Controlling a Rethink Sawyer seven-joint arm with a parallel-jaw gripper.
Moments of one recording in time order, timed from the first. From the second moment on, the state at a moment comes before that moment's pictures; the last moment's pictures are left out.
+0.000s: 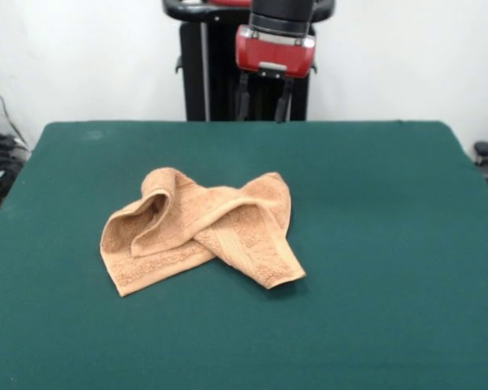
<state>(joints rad) -0.13 -0.80 -0.13 2.18 0.02 -0.02 1.58</state>
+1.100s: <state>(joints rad) -0.08 -0.82 -0.13 2.22 0.02 -0.02 1.58</state>
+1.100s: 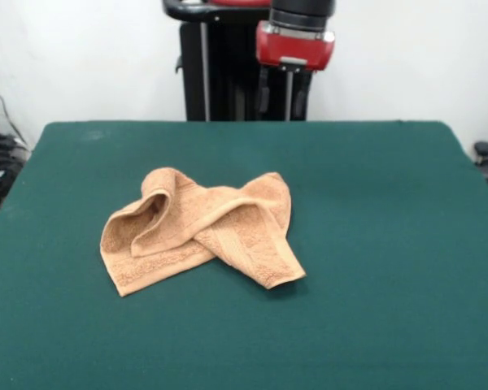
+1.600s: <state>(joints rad) -0.02 -0.81 -0.13 2.21 0.02 -0.01 1.58</state>
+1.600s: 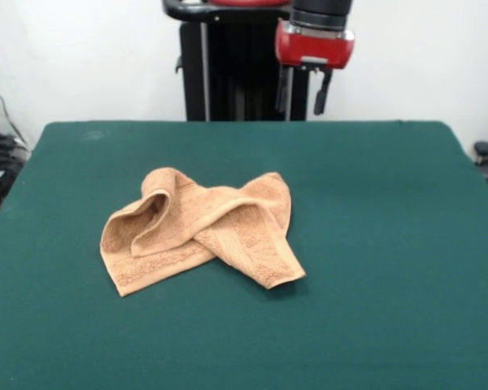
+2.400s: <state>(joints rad) -0.05 -0.73 -0.13 1.95 0.02 0.19 1.58</state>
